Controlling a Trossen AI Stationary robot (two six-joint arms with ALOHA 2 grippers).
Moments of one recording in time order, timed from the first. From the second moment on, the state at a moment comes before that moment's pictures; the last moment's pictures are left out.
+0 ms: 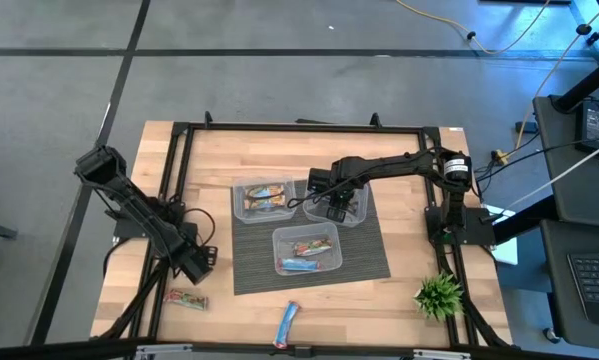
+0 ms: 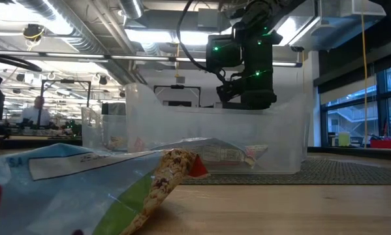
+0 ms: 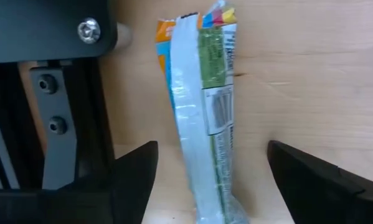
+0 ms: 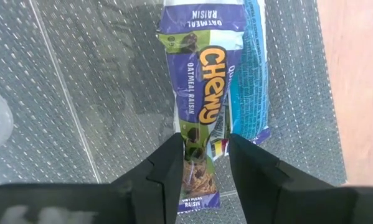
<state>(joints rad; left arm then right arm) -0.78 1.36 0.59 -0.92 0.04 -2.31 -0.16 1.93 1.36 -0.97 0.12 0.15</state>
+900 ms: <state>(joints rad) -0.78 1.36 0.60 -0.89 -0.09 -2.24 -0.13 1.93 1.49 -1.07 0.18 0.12</state>
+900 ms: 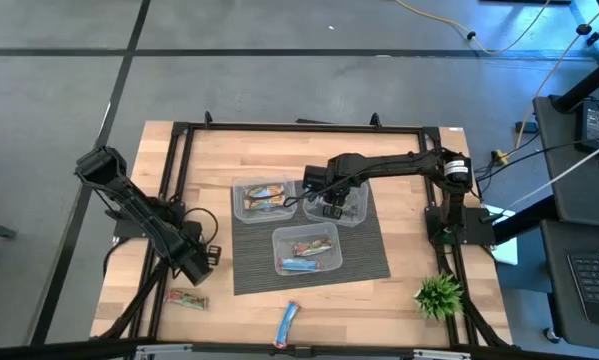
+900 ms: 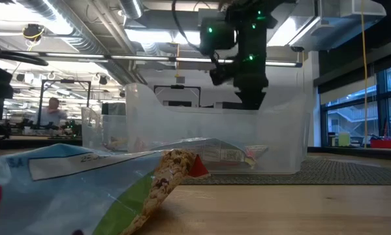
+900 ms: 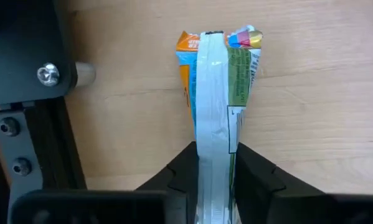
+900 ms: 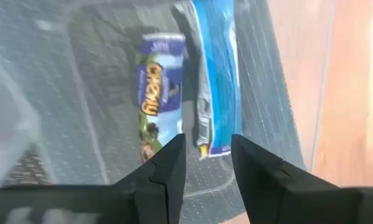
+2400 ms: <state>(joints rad) 0.03 1.28 0.96 -0.65 -0.40 -0.43 -0.03 1.40 1.17 -0.59 0.08 0.25</state>
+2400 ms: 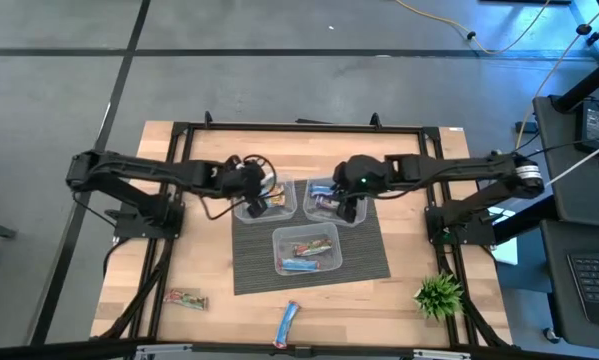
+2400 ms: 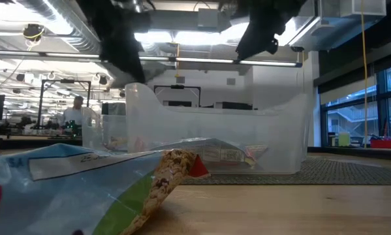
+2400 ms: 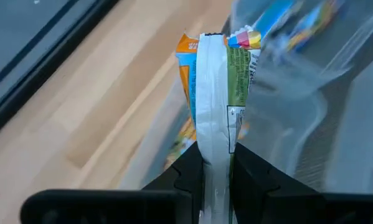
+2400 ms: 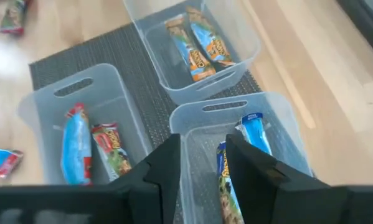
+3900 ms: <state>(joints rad) 0.01 1.42 1.05 -0.65 -0.23 -0.54 -0.02 1.39 1.14 -0.60 0.08 0.20</state>
